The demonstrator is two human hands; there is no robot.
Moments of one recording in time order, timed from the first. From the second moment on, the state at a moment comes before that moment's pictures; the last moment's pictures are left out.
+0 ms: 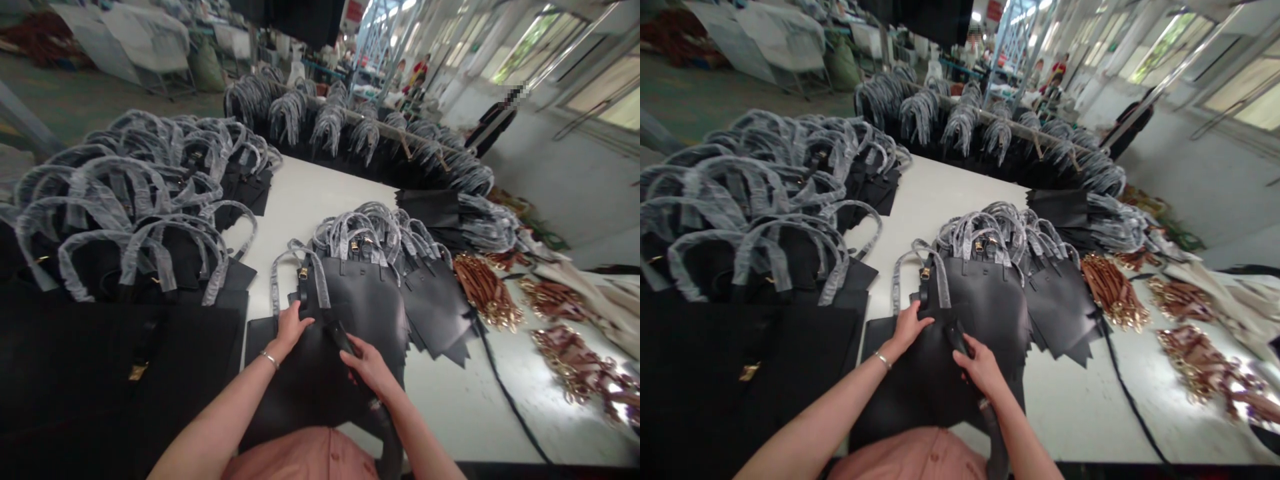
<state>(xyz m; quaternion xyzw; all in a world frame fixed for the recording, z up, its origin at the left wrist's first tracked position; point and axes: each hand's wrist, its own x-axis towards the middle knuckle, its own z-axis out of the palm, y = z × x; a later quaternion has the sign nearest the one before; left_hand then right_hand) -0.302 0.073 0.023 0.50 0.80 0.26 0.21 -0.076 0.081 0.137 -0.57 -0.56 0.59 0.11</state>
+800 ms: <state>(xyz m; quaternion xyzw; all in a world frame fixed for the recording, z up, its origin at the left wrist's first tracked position) -0.301 0.069 0.013 0.53 0.77 0.30 0.19 -0.091 0.084 0.135 -0.60 -0.54 0.58 0.11</state>
